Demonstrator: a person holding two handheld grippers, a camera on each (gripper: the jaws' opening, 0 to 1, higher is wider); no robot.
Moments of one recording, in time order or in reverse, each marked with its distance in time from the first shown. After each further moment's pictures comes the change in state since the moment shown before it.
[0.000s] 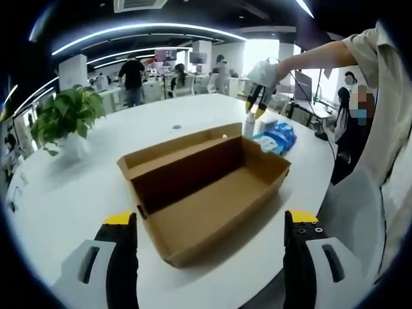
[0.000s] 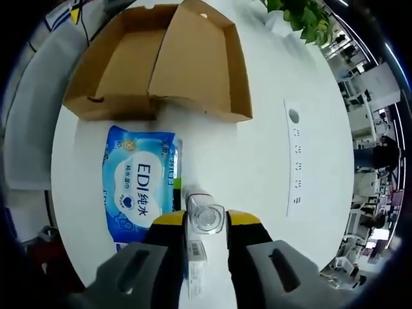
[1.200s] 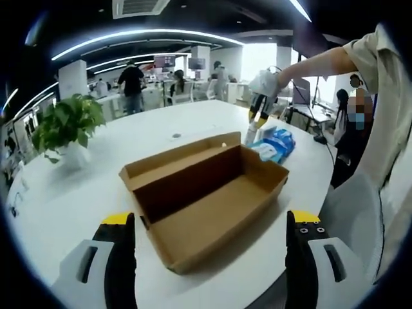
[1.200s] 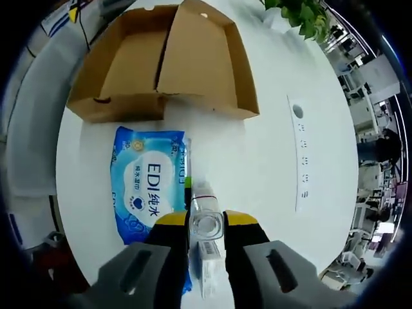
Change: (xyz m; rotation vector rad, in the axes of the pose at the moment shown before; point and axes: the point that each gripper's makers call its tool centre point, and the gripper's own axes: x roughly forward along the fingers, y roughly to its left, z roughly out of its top) left arm -0.002 -0.001 0.015 0.018 -0.039 -0.006; right arm 0.001 0.014 -0.004 0.043 0.003 0.031
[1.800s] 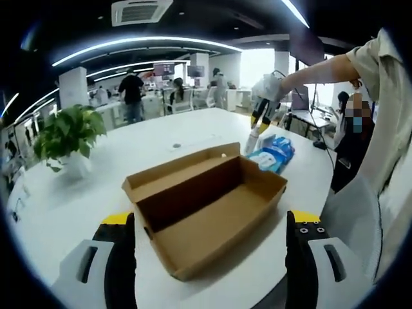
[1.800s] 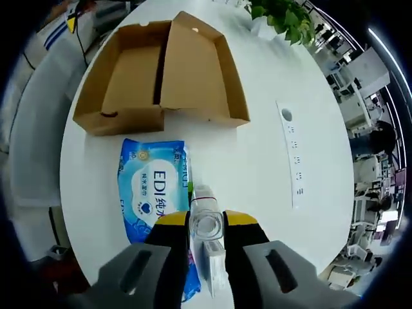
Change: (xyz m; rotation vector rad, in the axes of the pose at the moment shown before) left arm -0.010 -0.001 0.017 0.013 -0.047 0.014; right arm -0.015 0.005 0.005 0.062 -0.066 -0.033
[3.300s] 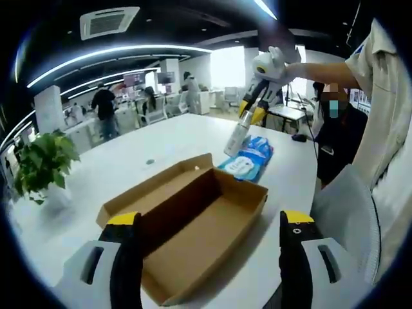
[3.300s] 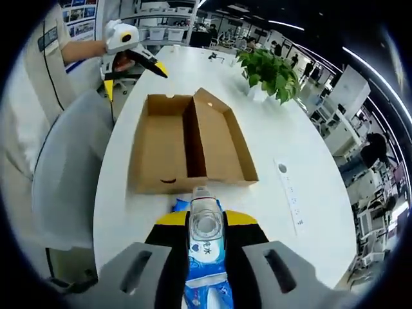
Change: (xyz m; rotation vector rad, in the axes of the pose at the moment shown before) left arm 0.026 -0.039 0.028 0.142 -0.019 -0.146; right arm -0.089 0.064 0.054 0.043 -0.384 -0.044
